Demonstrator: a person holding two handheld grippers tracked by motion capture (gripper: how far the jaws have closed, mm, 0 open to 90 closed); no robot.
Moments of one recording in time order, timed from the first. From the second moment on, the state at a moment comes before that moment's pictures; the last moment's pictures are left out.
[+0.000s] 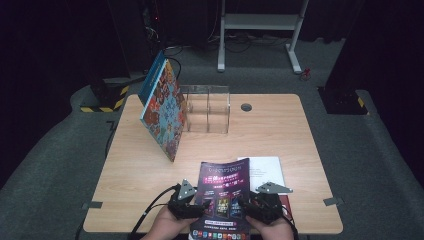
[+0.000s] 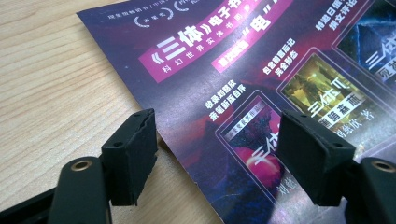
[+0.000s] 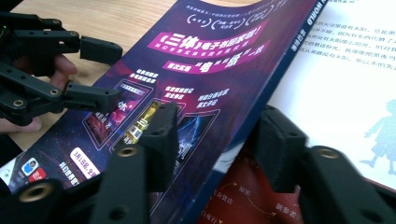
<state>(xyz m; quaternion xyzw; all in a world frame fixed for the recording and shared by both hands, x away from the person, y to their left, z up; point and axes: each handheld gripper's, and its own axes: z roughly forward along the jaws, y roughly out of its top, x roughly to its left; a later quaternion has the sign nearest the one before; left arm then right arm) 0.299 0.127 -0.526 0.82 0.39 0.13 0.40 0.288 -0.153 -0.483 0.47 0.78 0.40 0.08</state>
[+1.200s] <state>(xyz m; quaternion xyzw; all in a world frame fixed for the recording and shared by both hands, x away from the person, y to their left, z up) 0.300 0.153 -0.509 0.78 0.41 0.17 0.44 0.277 -0.128 -0.436 0.36 0.76 0.51 0.20</state>
